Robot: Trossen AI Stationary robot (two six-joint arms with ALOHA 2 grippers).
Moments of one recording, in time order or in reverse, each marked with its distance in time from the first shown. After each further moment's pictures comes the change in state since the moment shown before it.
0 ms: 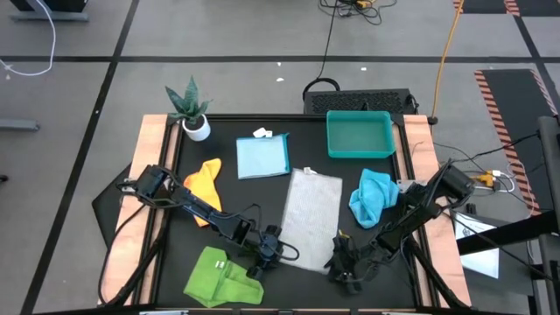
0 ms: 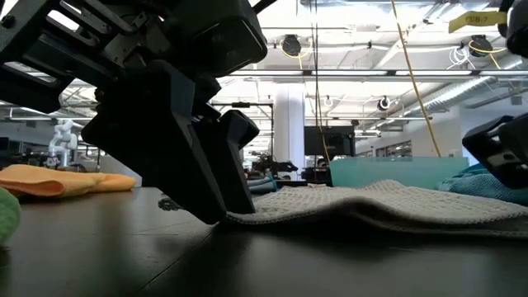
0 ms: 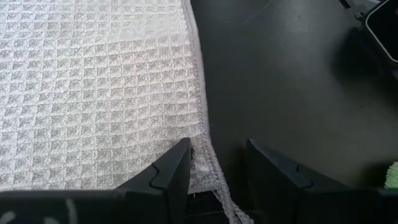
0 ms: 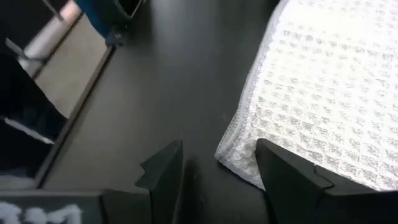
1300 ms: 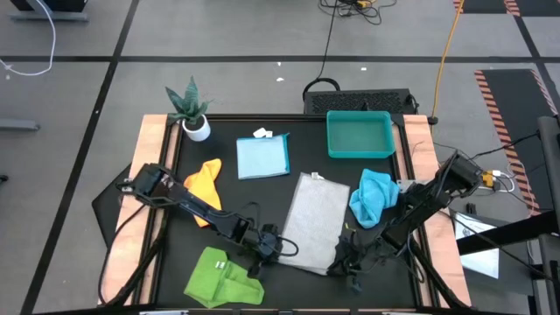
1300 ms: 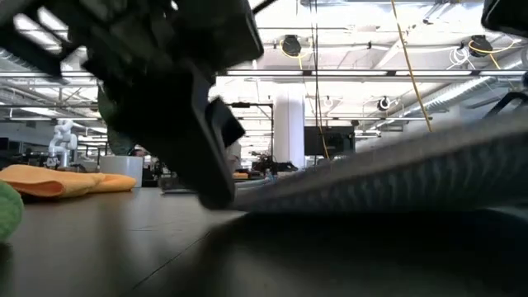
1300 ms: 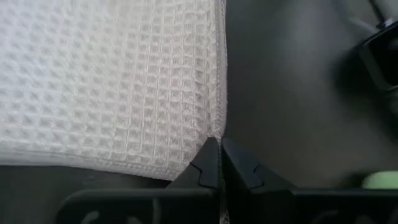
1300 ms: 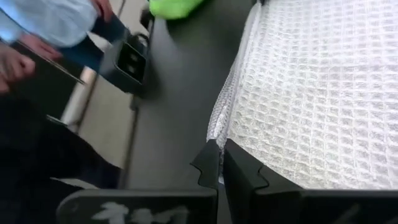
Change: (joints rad) left arm -0.011 -0.048 -0.008 -0.007 -0.005 -0.155; right arm 0.013 -0.162 -0.007 -0.018 0.037 0.297
